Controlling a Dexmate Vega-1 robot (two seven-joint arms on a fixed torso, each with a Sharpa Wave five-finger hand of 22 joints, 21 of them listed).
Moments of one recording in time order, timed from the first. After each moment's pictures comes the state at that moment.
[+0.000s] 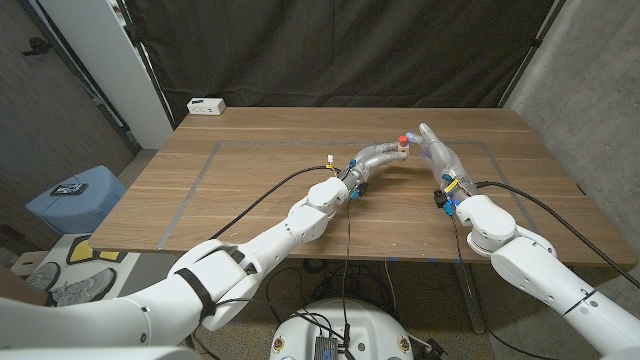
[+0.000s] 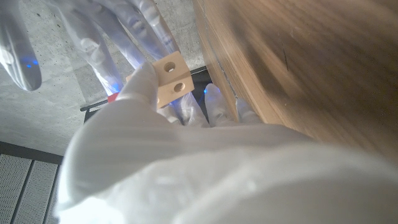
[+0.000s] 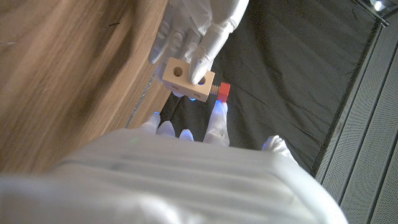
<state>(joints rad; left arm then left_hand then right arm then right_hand) 0.52 0.02 0.74 -0.84 -0.37 -0.38 -0.13 0.97 0.09 0.31 -0.15 0.20 0.80 -0.19 0.20 0.19 0.79 -0.22 0.21 0.47 0.45 -0.05 0.20 0.18 0.12 0.16 0.20 0.18 -1.22 -0.74 -0.26 -1.97 0.48 0.02 -0.32 0.16 0.10 0.12 -0.01 0.22 0.53 -0.09 0.20 0.18 -0.17 -0.01 0.19 0.18 -0.17 0.13 0.20 0.20 -0.08 0.15 0.19 0.17</state>
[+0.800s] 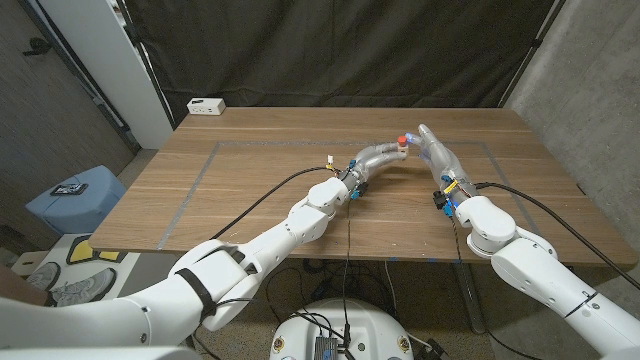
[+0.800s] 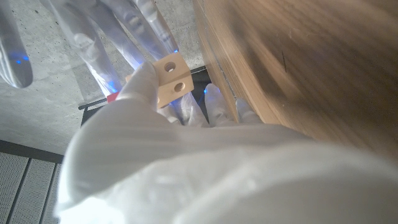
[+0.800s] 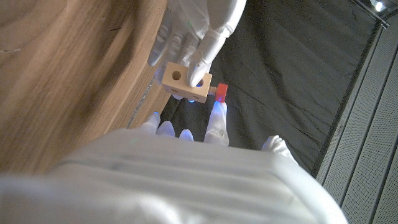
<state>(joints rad) 0.52 0.01 0.74 -0.82 -0.38 -0.38 -0.14 0.97 0.09 0.31 -0.15 0.19 0.80 -0.19 0.20 0.19 0.79 -0.21 0.21 0.47 0.45 -0.05 0.20 0.18 0.12 0.16 0.20 0.18 -1.23 -0.74 -0.26 -2.00 0.48 0.01 -0.32 0.16 0.10 0.12 -0.01 0.22 0.53 -0.09 0.19 0.18 -0.17 -0.01 0.19 0.18 -0.17 0.13 0.20 0.20 -0.08 0.15 0.19 0.17</state>
